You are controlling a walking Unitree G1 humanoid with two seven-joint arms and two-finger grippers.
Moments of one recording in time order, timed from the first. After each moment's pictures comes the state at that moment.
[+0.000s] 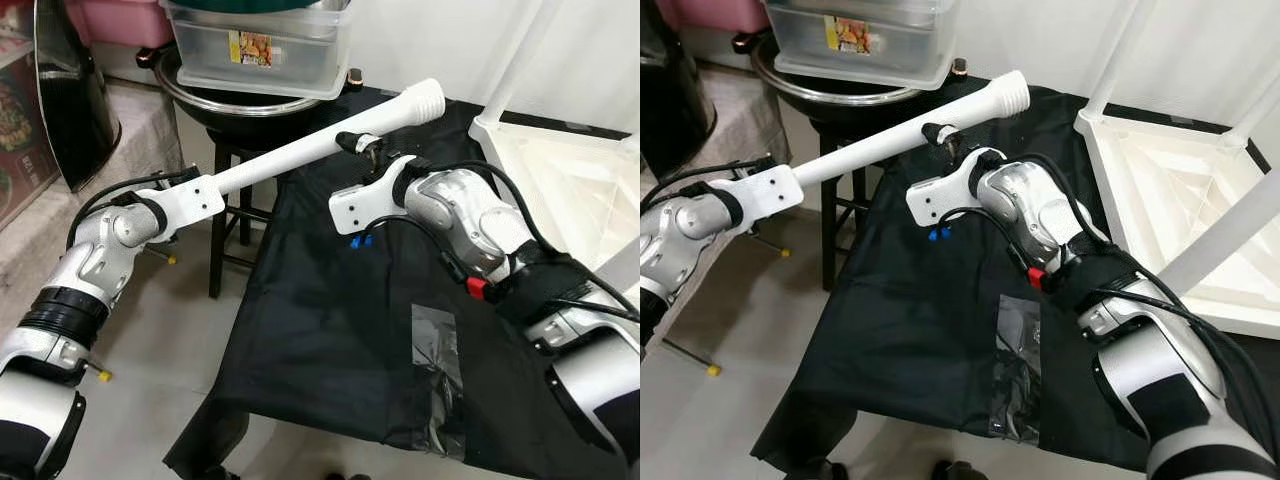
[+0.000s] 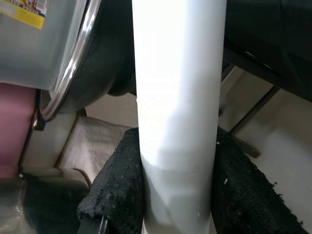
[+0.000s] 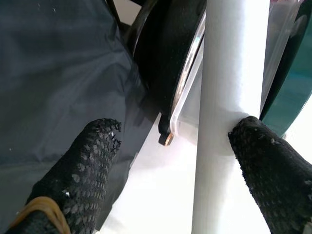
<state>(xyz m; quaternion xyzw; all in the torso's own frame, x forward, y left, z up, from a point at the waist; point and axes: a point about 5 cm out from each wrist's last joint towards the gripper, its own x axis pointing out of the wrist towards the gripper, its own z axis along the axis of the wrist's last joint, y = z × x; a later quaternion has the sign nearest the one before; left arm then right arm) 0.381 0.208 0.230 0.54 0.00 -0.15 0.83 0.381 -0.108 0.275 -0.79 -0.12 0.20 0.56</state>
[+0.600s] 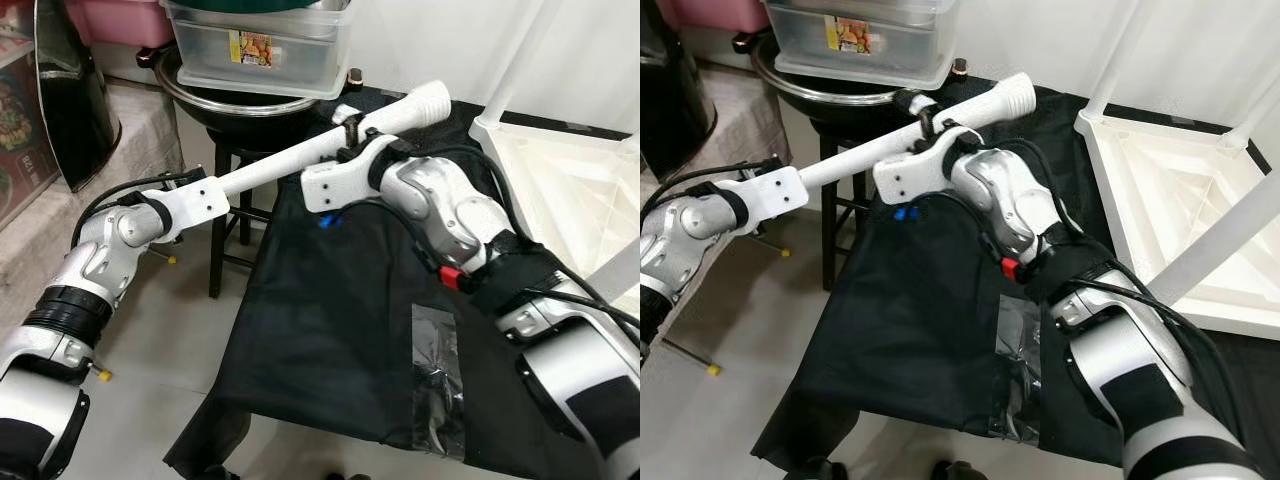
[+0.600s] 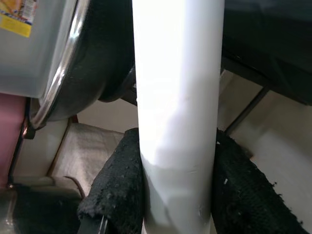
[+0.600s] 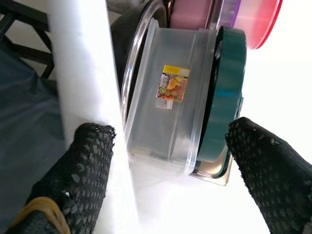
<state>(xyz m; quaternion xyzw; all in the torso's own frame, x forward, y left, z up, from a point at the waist) 0.382 0.201 0.224 0.54 0.00 -0.18 0.82 0.378 -0.073 0.299 -0.74 -0.22 0.17 0.61</state>
